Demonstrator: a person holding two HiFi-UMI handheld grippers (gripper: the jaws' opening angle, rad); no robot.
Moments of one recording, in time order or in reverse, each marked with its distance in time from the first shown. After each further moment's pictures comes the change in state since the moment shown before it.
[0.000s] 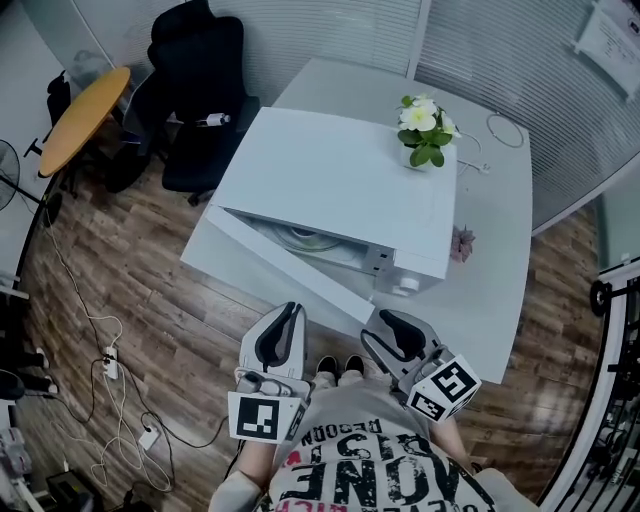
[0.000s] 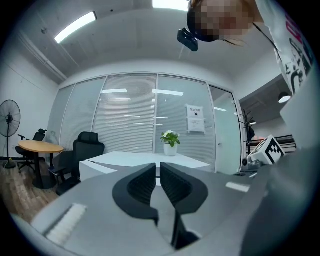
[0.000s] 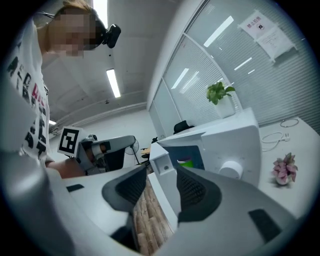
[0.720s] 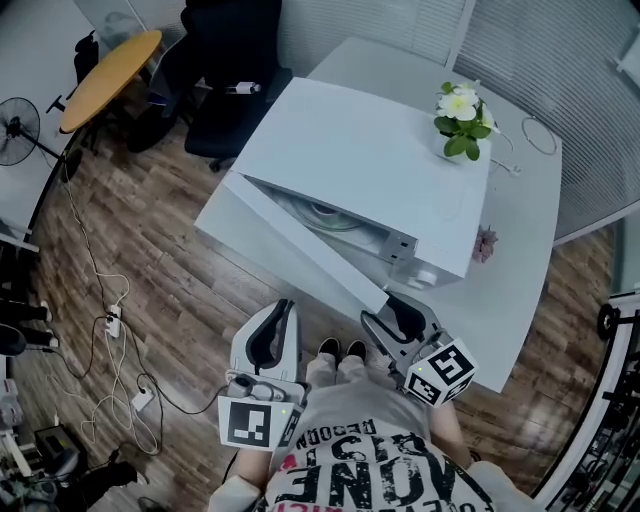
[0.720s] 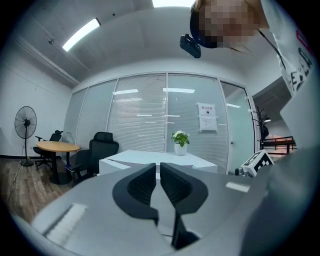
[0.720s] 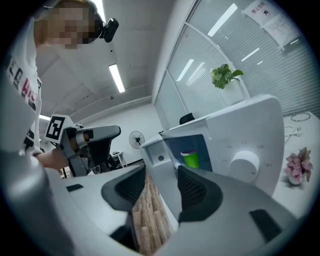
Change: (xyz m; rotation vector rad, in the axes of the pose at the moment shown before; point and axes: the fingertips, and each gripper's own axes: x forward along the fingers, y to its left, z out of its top) left arm -0.034 0.009 0.005 -0.019 0.029 0.156; right arm 0.025 -0.008 -0.022 -0.009 0.073 0.086
